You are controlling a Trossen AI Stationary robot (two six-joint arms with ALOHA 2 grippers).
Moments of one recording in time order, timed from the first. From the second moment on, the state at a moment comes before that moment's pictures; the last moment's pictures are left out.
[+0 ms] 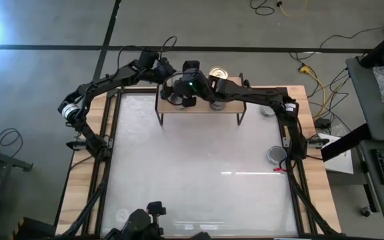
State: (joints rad) left arm 0.85 1.66 1.28 -0.27 0.48 0.53; right arm -0.31 2.06 1.98 -0.45 0.47 -0.79
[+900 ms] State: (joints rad) left arm 0.85 1.66 1.28 -0.26 0.48 0.42; right arm -0.35 2.11 1.97 -0.49 0.37 -0.85
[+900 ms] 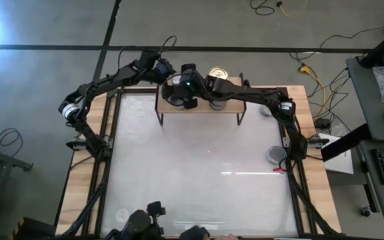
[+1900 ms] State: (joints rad) left arm 0.85 1.65 1.28 -0.28 0.46 0.44; right arm -0.37 2.11 1.94 -0.49 0.36 -0.86
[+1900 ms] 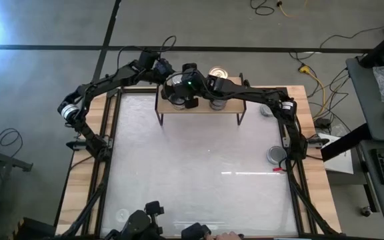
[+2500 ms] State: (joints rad) left arm 0.84 1.64 1.28 -0.31 0.46 0.49; right arm -0.37 2.11 1.94 -0.49 0.36 -0.87
